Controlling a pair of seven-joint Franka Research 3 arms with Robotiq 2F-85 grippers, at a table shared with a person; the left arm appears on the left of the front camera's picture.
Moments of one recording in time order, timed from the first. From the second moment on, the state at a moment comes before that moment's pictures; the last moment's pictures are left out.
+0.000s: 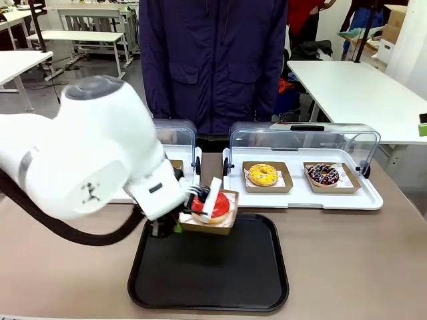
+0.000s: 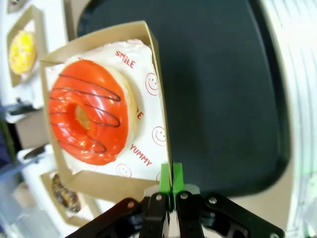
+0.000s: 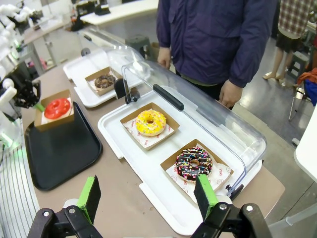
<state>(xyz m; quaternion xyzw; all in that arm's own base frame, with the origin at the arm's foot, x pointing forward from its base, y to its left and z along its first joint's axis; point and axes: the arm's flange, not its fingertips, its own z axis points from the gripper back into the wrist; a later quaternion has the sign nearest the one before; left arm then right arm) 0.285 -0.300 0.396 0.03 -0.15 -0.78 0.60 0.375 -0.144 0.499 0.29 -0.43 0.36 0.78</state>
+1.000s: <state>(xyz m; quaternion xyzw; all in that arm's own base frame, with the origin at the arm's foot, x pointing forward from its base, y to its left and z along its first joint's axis) 0.231 -0.352 0.354 0.06 -0.13 -0.75 0.65 0.375 -0.144 0.499 0.29 -0.43 0.36 0.78</state>
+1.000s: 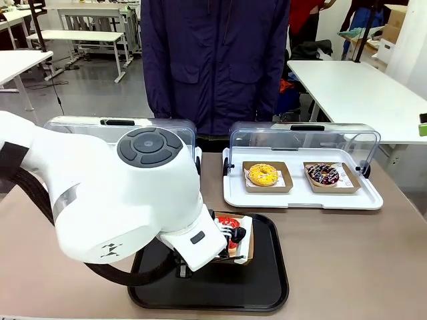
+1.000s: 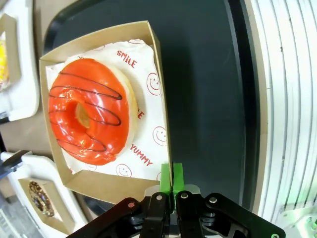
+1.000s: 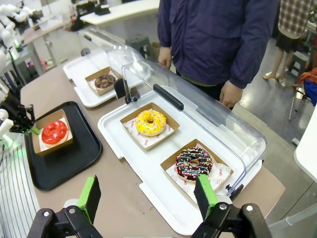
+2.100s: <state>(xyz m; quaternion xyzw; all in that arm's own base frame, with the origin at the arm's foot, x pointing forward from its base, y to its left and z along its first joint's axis) 0.235 -0.351 0.317 0.03 -0.08 -0.72 0.68 0.375 -0.144 0.499 0.29 -0.43 0.36 0.78</state>
